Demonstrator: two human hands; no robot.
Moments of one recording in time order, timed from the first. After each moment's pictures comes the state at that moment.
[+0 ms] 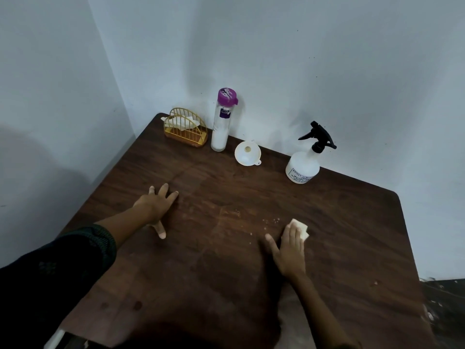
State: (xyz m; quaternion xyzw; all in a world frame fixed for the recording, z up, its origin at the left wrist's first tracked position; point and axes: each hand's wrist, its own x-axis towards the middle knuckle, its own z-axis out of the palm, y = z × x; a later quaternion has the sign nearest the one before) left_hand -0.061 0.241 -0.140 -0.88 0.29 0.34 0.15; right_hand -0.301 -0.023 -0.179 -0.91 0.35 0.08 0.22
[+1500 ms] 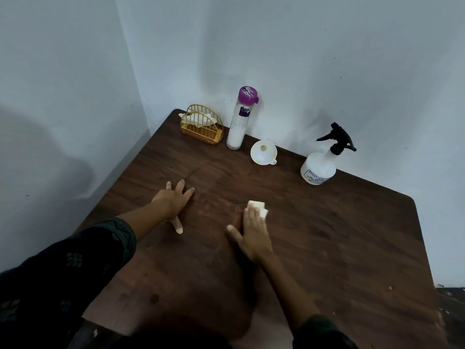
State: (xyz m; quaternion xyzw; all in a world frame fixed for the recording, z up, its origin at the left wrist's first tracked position) left_hand -0.060 0.246 -0.140 -0.88 0.30 0.33 0.13; right_hand -0.224 0.063 -0.178 -0.96 0.17 0.12 0.20
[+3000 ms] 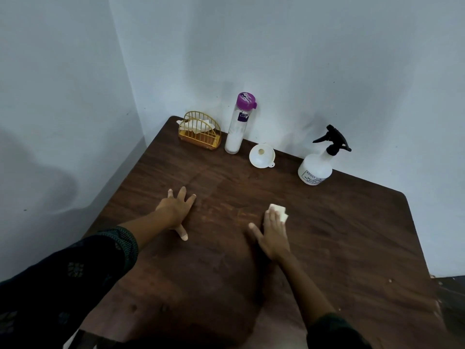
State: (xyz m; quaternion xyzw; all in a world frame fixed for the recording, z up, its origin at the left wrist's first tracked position) left_hand -0.059 0.252 -0.146 -0.88 0.32 0.33 0.13; right_hand -0.231 0.034 -0.185 -0.94 0.26 0.11 0.20
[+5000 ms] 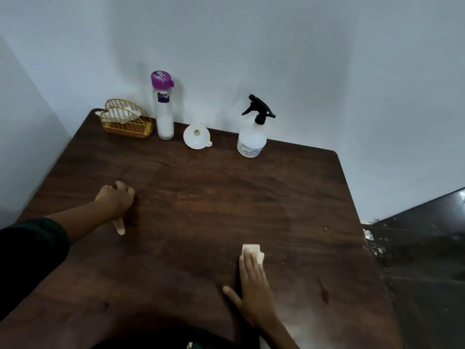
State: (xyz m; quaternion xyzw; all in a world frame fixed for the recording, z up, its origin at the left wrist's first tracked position) left_hand -0.073 0.216 -0.135 -0.86 0.34 0.24 0.29; right_hand -0.436 0.059 -0.204 -0.95 0.26 0.09 0.16
